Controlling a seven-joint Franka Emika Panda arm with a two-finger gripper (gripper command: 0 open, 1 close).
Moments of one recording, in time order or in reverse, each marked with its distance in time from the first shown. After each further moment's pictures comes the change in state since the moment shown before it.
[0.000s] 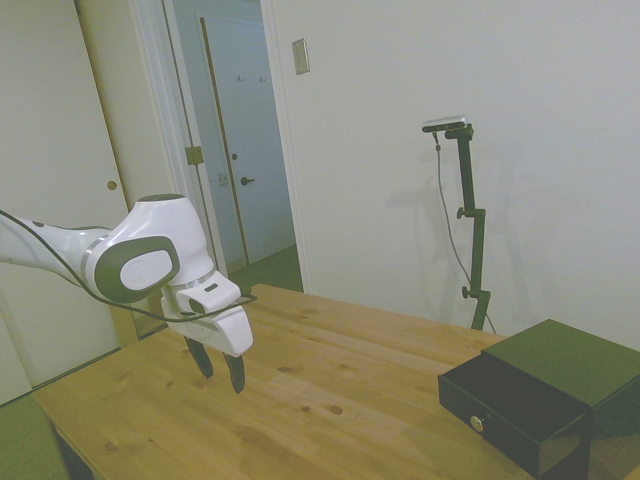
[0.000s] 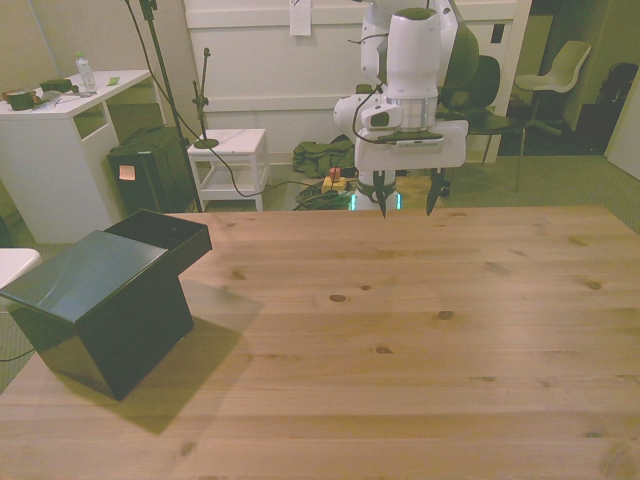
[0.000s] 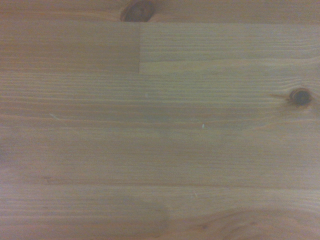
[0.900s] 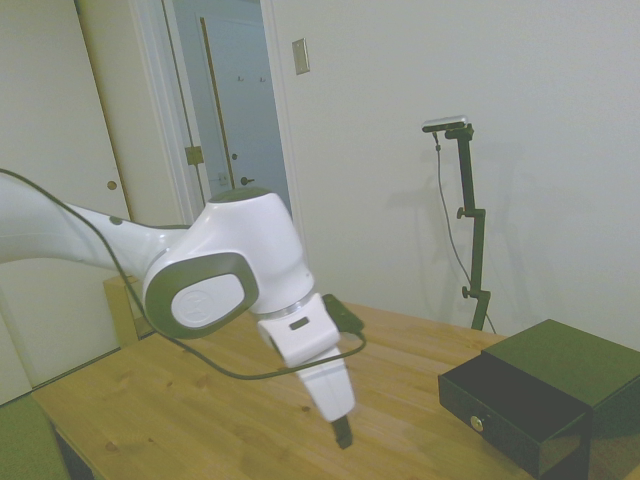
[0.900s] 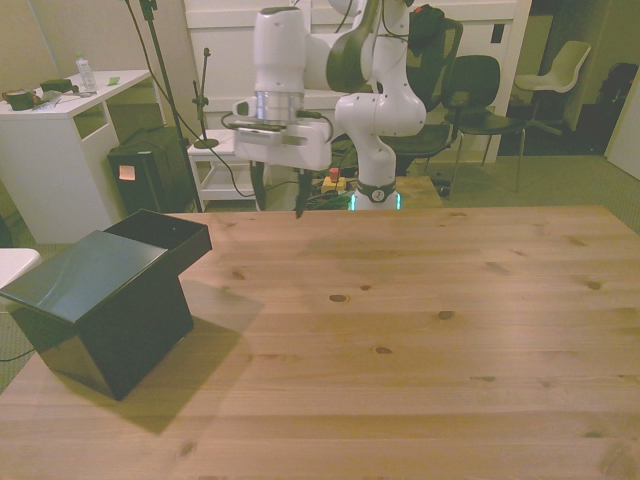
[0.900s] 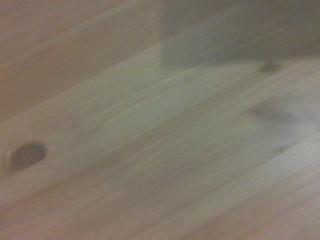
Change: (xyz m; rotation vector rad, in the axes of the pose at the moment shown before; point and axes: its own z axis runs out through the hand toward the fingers) arm 0.177 0.180 -0.025 0.032 0.146 0.533
